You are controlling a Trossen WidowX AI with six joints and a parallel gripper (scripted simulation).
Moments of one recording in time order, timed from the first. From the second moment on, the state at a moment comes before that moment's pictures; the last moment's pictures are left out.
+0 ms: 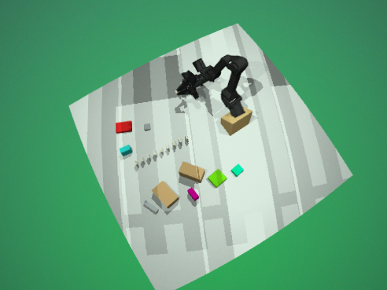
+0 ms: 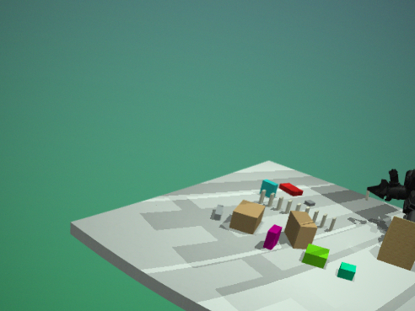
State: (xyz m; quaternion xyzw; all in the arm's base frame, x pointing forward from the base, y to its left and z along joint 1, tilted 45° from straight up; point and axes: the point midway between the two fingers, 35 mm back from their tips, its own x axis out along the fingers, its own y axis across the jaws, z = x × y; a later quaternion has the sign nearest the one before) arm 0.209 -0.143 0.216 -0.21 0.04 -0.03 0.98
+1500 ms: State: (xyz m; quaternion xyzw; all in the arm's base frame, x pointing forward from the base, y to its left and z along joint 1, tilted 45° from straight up) arm 0.174 -0.120 0.199 -0.35 -0.02 0.03 0.94
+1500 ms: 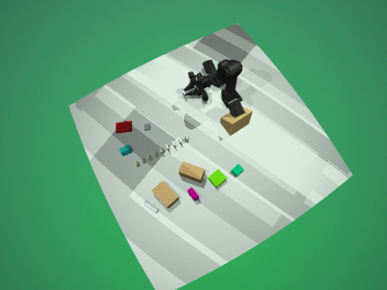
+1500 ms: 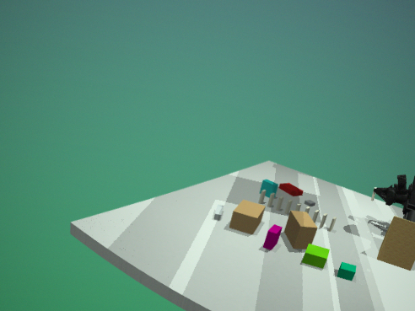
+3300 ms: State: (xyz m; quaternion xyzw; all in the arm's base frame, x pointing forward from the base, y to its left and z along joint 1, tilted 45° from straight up) arm 0.189 -0.179 0.143 -0.35 -0.01 0.03 0.94
